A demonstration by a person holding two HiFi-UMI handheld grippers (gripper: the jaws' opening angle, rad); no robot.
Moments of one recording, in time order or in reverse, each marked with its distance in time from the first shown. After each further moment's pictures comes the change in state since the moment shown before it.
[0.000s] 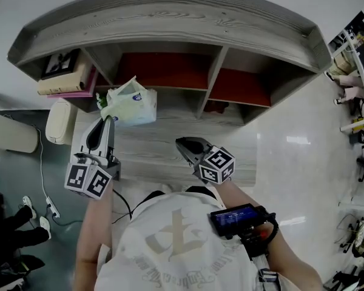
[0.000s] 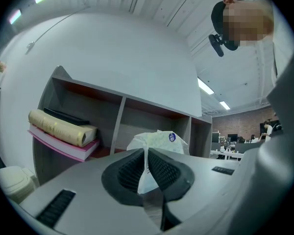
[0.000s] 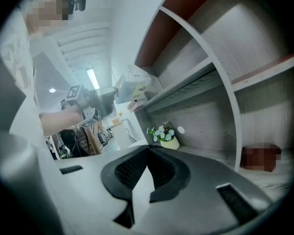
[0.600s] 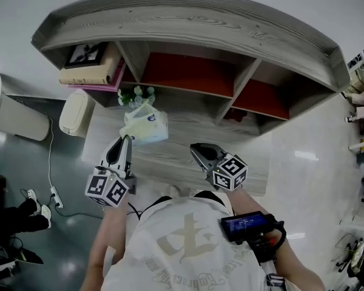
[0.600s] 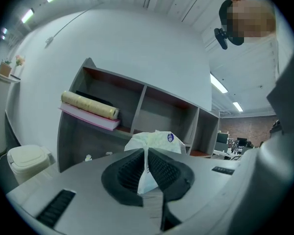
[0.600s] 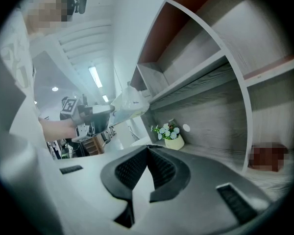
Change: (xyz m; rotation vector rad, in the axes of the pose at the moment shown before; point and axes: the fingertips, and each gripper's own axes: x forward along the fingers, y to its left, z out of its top) left arm -0.056 0.034 -0.067 -0.105 0.082 0.123; right arm 0.014 0.013 -0.005 -0.010 0.034 0.031
